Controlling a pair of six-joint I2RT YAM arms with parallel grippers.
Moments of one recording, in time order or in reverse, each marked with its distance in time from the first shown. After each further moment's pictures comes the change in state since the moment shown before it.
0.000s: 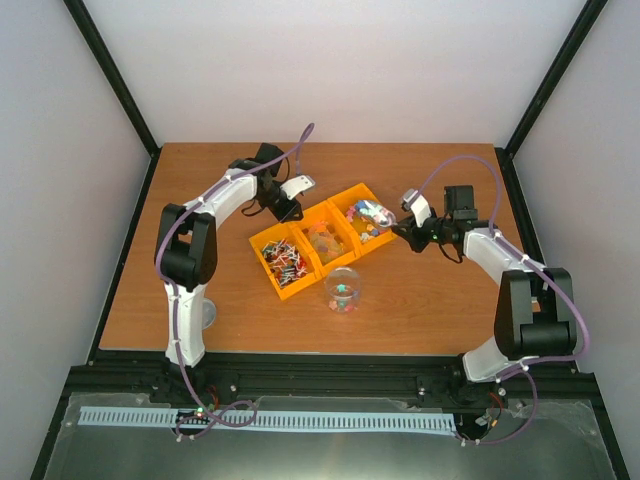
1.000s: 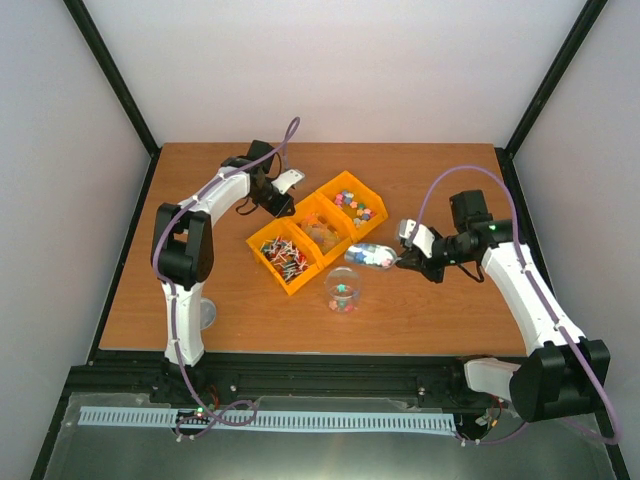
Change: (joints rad) left arm 0.042 -0.002 -0.003 0.020 -0.032 -0.130; right arm 0.097 -0.311 0.136 -0.780 0.010 -0.501
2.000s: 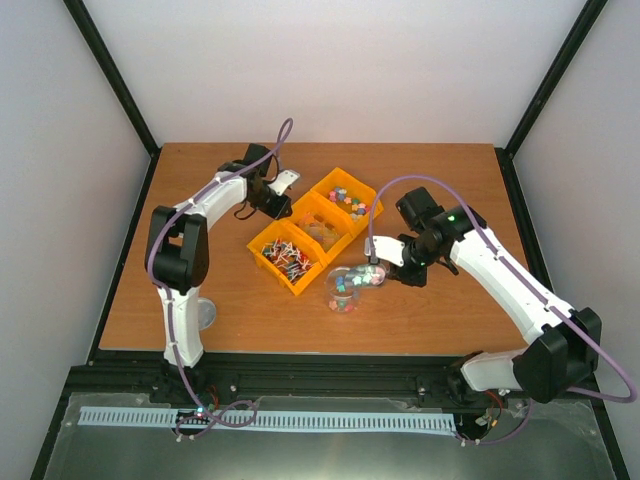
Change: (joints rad) left arm 0.003 -0.056 -0.090 0.069 -0.026 -0.099; right arm 0.332 0.116 0.171 -0.161 0.430 0.111
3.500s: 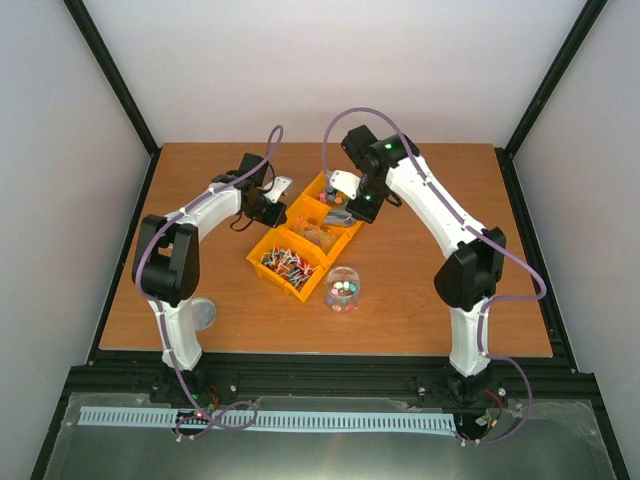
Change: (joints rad) left arm -0.004 -0.128 -0.187 0.092 -0.047 -0.135; right arm 0.063 0.651 0.866 -0.217 0.179 0.336
